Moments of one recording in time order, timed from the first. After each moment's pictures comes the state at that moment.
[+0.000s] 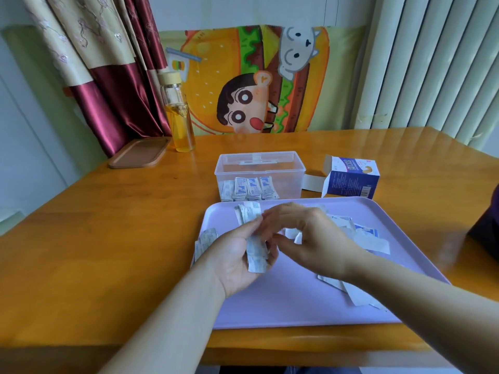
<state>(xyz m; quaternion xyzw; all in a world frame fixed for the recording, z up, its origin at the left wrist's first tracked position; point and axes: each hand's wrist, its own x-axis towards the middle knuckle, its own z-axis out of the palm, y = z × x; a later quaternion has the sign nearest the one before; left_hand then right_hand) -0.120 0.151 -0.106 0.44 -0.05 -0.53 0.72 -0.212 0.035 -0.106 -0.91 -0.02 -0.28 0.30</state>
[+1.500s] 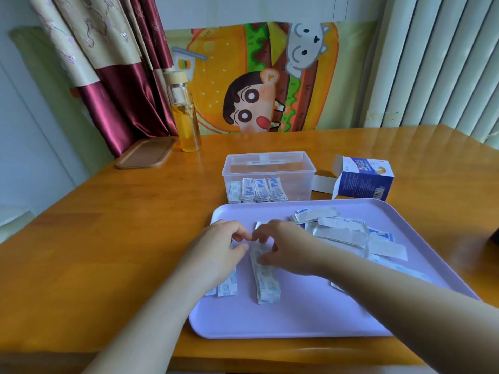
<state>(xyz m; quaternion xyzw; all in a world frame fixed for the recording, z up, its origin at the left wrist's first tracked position) -0.074 0.181 -0.117 0.86 -0.42 -0.08 0.28 -0.162 0.040 -0.127 -0.96 0.11 -0.03 0.27</state>
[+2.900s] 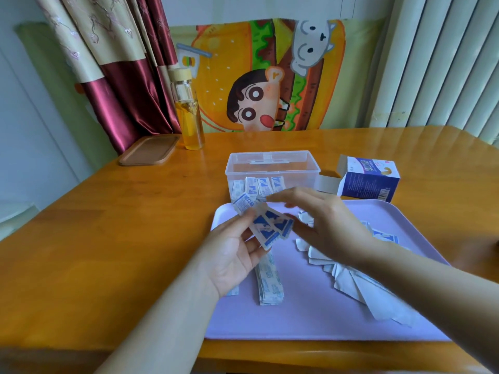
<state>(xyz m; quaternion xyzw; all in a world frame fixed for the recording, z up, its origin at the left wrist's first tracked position) -0.100 0.162 -0.102 0.47 -0.10 -0.44 0.76 -0.191 0.015 -0.096 -0.92 -0.07 -0.33 0.20</state>
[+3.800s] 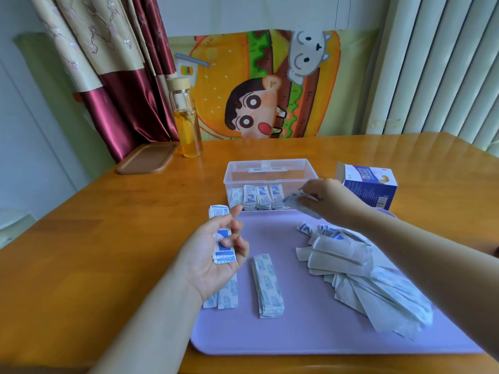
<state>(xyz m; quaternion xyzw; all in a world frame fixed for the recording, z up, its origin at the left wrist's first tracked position) -0.081 0.170 -0.091 0.40 0.01 -0.44 0.80 -0.159 -0.051 -0.094 -0.95 0.14 -0.19 0.18</state>
